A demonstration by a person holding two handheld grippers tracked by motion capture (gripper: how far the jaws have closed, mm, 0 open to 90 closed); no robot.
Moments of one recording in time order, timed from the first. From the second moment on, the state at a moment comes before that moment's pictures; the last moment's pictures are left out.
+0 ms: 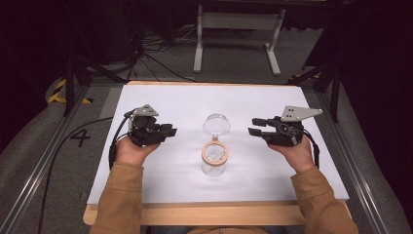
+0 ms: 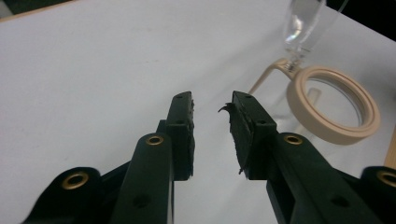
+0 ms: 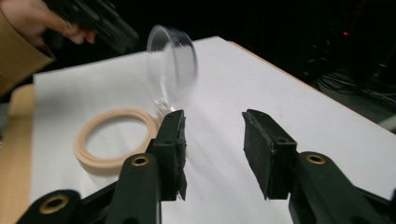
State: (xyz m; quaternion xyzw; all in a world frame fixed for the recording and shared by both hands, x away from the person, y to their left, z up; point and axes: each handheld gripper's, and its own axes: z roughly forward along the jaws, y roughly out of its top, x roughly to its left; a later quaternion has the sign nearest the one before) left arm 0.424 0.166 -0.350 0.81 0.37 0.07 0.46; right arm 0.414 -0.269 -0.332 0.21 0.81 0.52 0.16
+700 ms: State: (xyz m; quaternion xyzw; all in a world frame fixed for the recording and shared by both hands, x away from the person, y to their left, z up) left arm 0.451 0.201 -0.395 0.78 0.43 0.10 0.43; right arm 0.442 -0.345 -0.376 0.31 0.82 0.45 0.18
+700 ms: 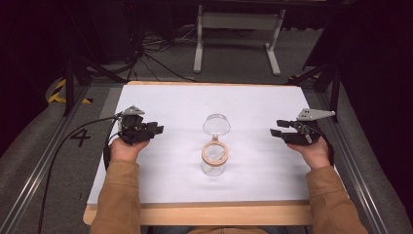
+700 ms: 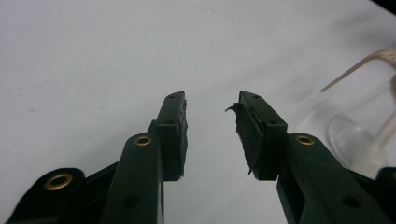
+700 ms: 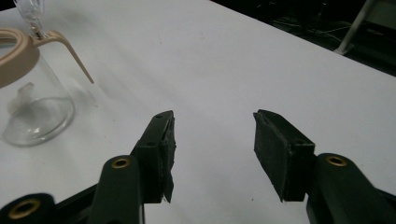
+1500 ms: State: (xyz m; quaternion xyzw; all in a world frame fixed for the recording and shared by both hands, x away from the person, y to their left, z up) left arm 0.458 0.193 -0.426 0.80 0.42 0.10 0.42; right arm 0.461 -0.356 -0.432 0.35 0.83 0.40 0.17
